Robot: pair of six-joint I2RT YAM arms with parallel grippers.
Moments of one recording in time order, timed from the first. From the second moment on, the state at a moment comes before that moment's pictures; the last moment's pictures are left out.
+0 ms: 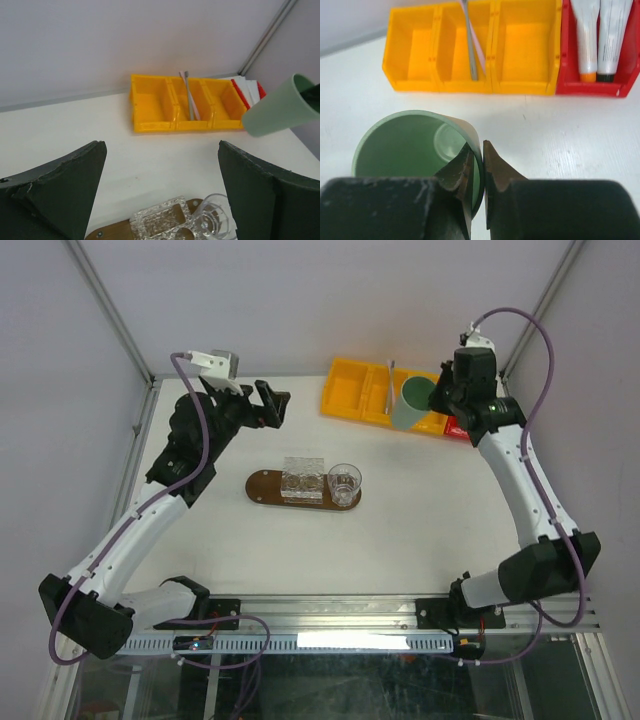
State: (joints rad) left arm -0.48 1.13 1.11 0.02 -0.06 -0.22; right arm 0.20 1.48 1.57 -0.64 0.18 0.38
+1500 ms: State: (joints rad) left arm -1.02 1.80 1.78 -0.38 -0.26 -0.62; right arm 0.41 0.98 1.08 -0.63 0.31 0.16
